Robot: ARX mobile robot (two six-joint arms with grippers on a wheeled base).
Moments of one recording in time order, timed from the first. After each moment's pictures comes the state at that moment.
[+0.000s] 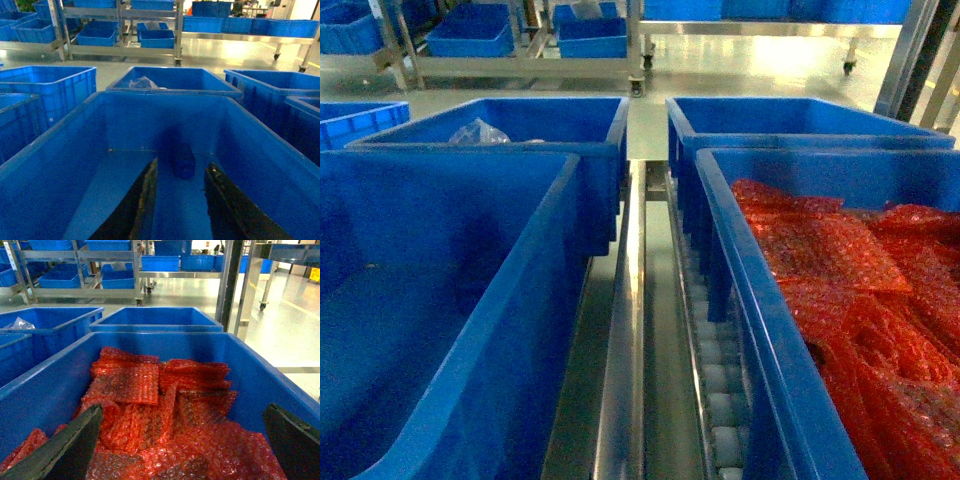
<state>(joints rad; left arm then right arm) 0.00 0.01 0.01 0.00 0.00 -0.01 0.00 0.00 0.01 -0.01 0.00 0.00</state>
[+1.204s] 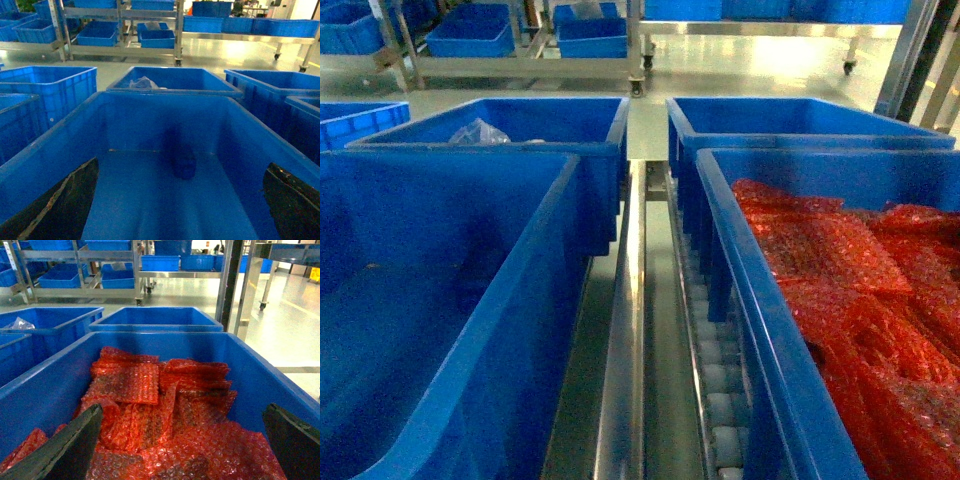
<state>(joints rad) 0.00 0.01 0.01 0.00 0.00 -0.01 0.00 0.00 0.01 -0.01 0.00 0.00</state>
